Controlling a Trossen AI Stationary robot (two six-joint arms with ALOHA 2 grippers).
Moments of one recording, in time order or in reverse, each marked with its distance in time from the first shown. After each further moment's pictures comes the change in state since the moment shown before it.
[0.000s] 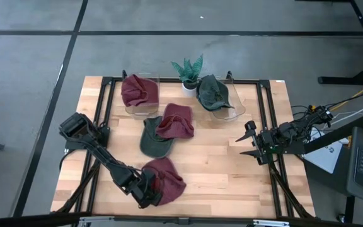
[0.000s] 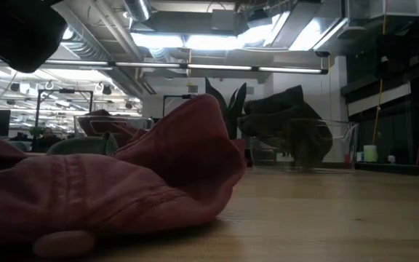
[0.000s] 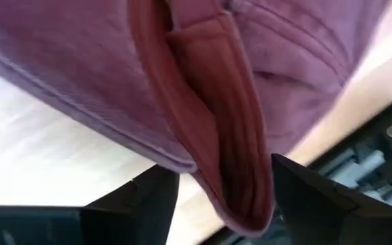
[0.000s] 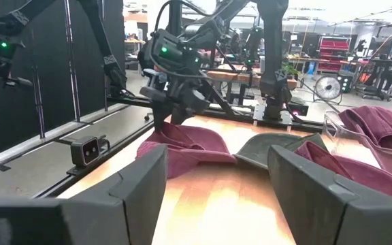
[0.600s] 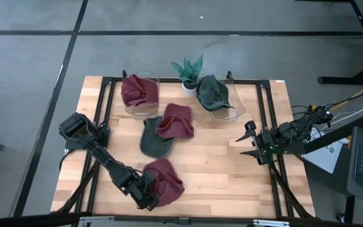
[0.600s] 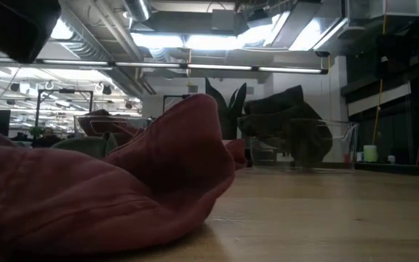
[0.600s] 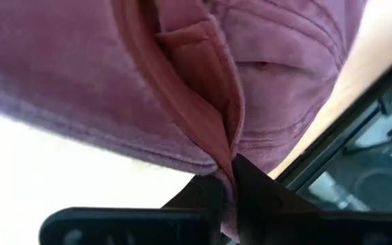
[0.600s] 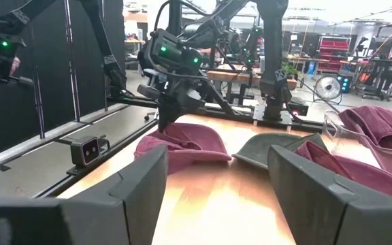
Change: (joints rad) left arm -0.015 -0.003 0.000 -0.015 0.055 0.203; right arm 0.000 0.000 0.000 0.000 0.000 0.000
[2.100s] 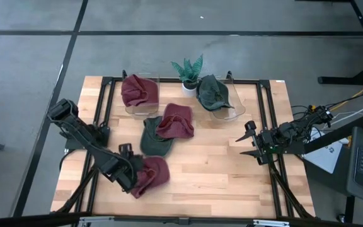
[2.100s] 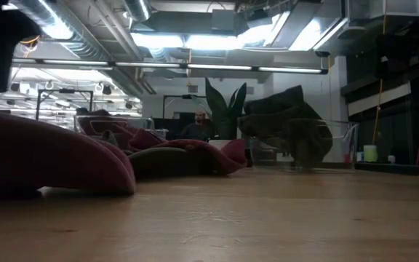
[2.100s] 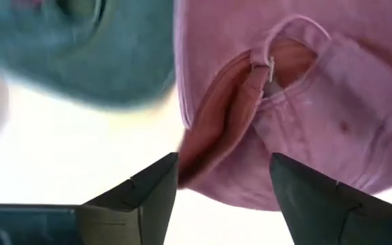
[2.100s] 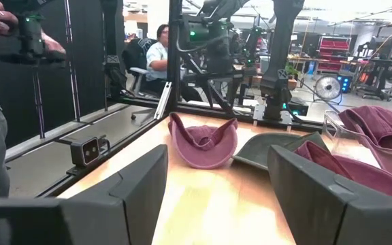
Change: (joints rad) left arm 0.010 -0.265 0.000 -0.658 -0.276 0.717; right arm 0.000 0.000 0.000 0.000 0.000 0.000
